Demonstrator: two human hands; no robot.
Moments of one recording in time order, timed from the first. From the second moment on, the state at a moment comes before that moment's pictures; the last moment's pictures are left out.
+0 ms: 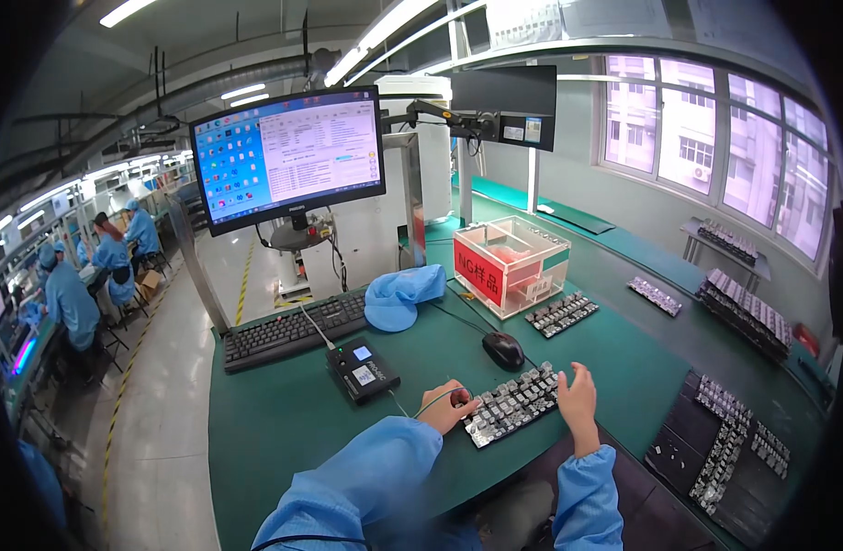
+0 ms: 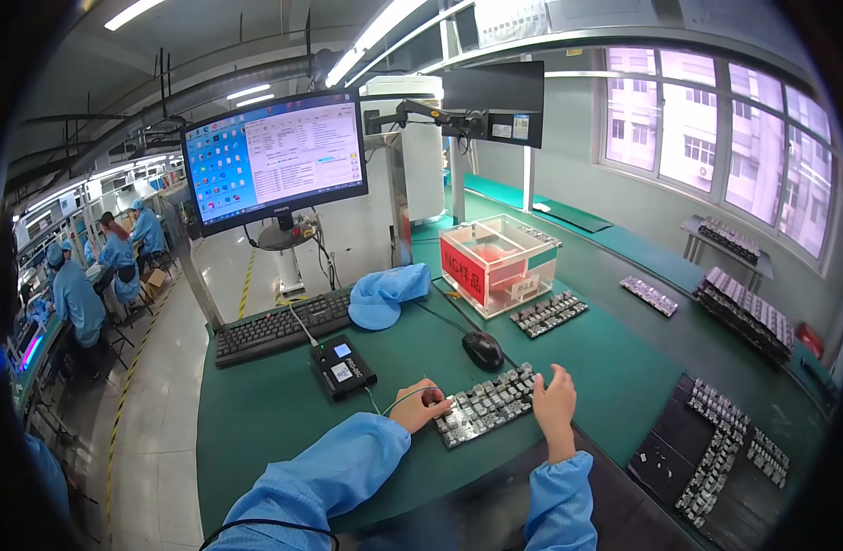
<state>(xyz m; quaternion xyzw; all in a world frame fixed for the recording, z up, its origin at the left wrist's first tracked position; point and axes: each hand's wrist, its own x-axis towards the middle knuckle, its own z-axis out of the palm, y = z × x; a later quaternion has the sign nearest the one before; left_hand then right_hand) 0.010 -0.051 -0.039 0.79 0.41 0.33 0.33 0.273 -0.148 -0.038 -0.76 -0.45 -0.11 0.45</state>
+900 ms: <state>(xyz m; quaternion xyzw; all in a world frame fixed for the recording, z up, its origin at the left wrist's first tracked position) 0.007 -0.053 -0.036 0.83 0.36 0.32 0.27 0.241 -0.012 0.007 -0.64 -0.71 0.04 0.28</state>
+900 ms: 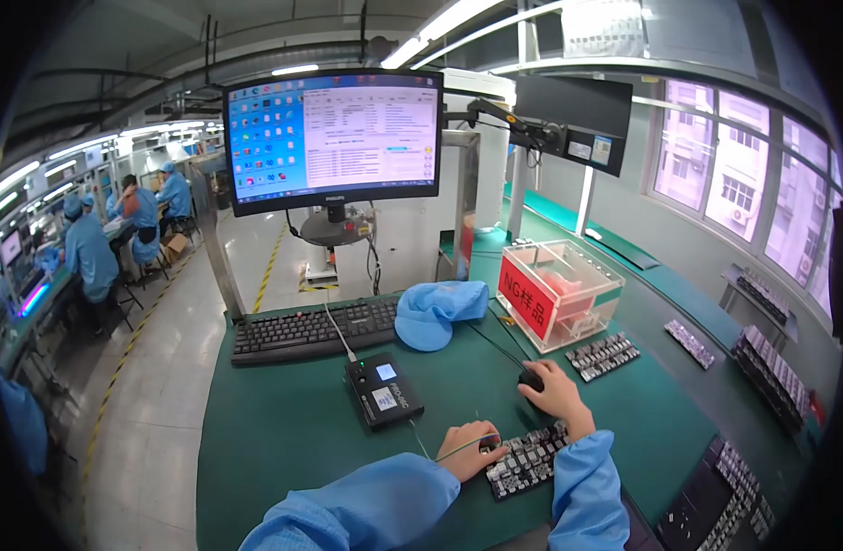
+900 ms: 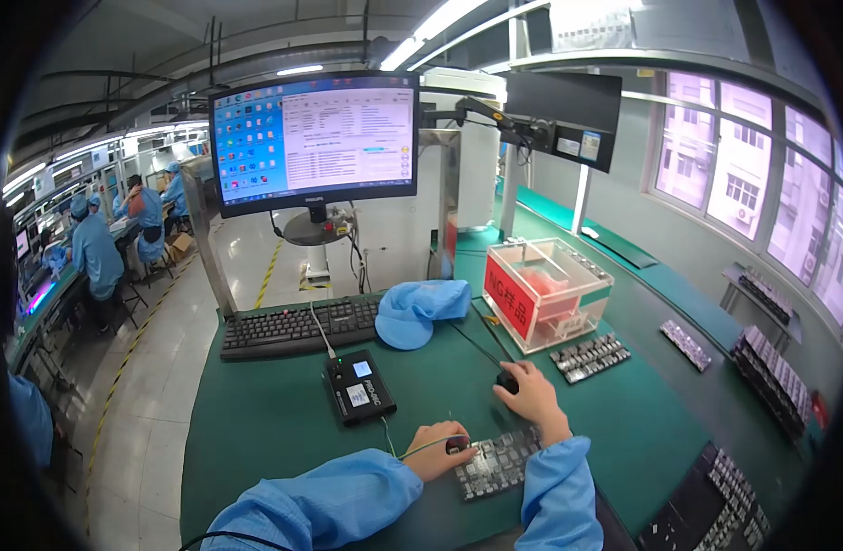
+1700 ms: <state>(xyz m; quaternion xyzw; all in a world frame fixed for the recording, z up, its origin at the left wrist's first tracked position) 0.007 -0.054 -0.027 0.84 0.37 0.28 0.28 0.245 -0.021 -0.008 -0.61 -0.68 0.09 0.39</state>
